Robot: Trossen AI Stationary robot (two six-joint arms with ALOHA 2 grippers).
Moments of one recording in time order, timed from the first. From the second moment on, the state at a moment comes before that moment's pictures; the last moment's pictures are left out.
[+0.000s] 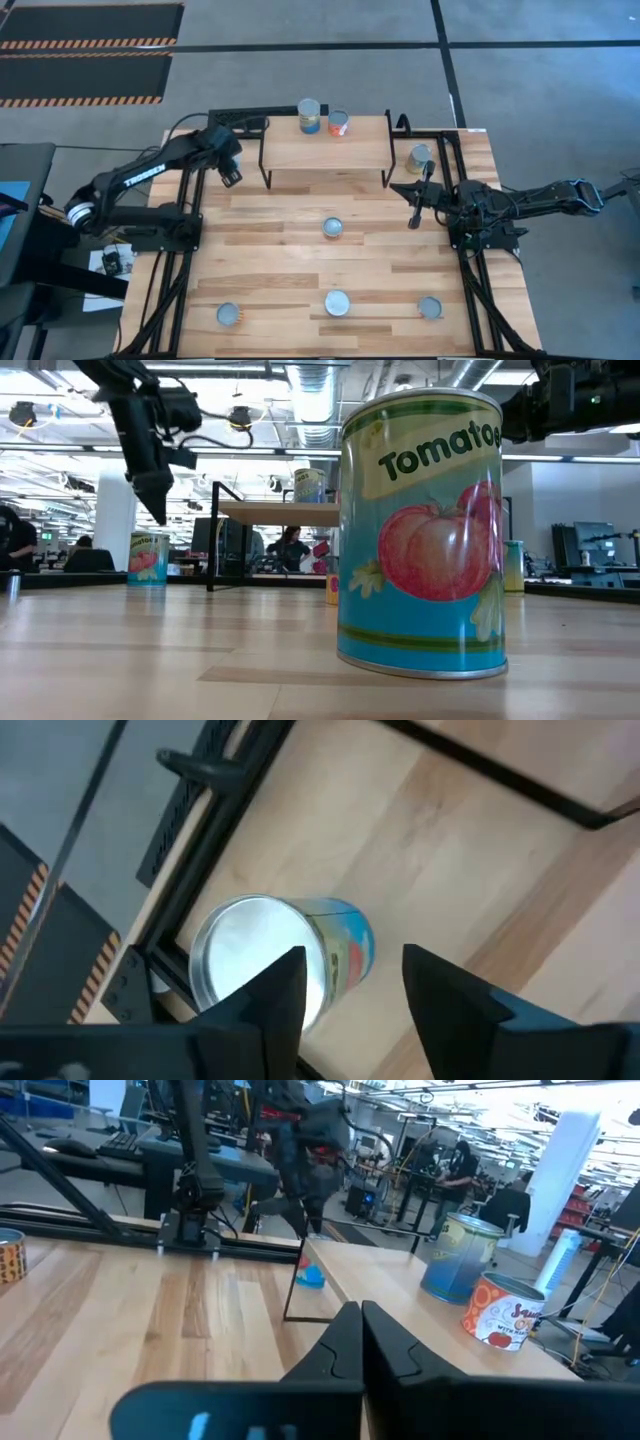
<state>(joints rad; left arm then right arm) 0.79 1.13 0.81 -0.80 -0.25 0.28 0.04 0.52 0.23 0.34 0.36 -0.25</state>
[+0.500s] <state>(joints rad) 0.91 1.29 0.82 -0.74 -0.26 0.33 0.04 0.52 0.23 0.34 0.36 -0.26</state>
